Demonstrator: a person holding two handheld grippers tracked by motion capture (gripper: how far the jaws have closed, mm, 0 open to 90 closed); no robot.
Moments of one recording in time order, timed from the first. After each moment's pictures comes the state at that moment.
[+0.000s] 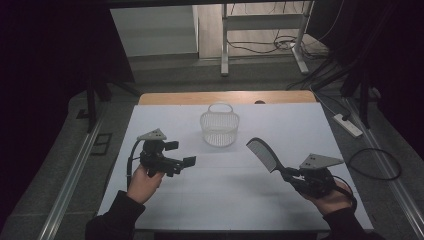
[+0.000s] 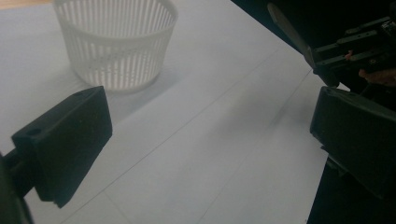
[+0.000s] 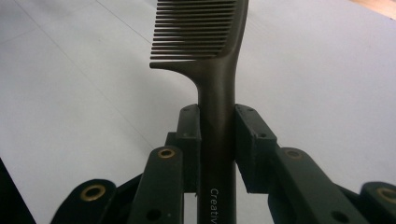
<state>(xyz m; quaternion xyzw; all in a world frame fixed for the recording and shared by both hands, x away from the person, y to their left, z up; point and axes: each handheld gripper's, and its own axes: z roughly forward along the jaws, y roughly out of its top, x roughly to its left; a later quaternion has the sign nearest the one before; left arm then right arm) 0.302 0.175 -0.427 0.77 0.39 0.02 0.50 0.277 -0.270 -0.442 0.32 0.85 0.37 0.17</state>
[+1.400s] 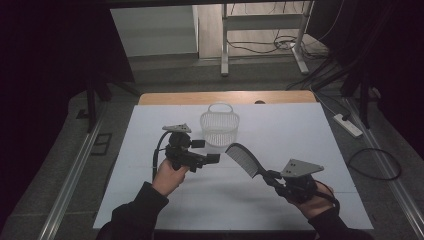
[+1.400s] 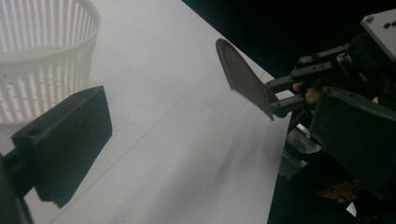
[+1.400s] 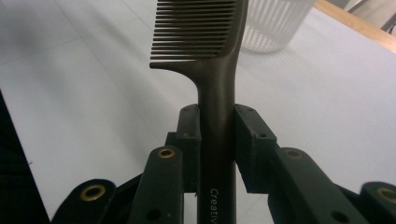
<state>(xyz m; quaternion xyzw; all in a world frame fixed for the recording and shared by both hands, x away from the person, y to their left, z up) 0.328 0.123 -0.425 0.77 0.35 -0.08 0.53 0.263 -0.224 -0.443 0.25 0.87 0.39 0.19</state>
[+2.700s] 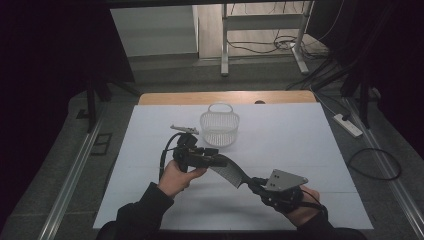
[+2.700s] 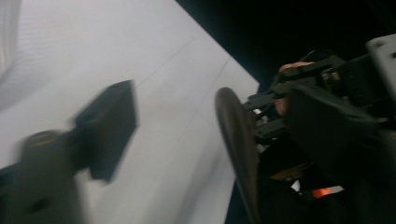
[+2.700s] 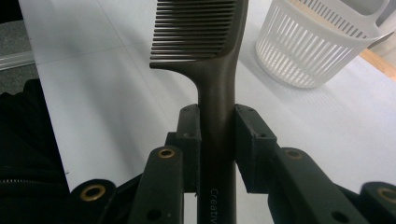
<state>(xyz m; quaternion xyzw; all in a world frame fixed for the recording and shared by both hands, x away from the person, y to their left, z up) 0.332 0.109 -0.435 0.76 0.34 -0.18 0.52 0.241 -0.190 -0.444 0.18 0.88 0.40 0.20</state>
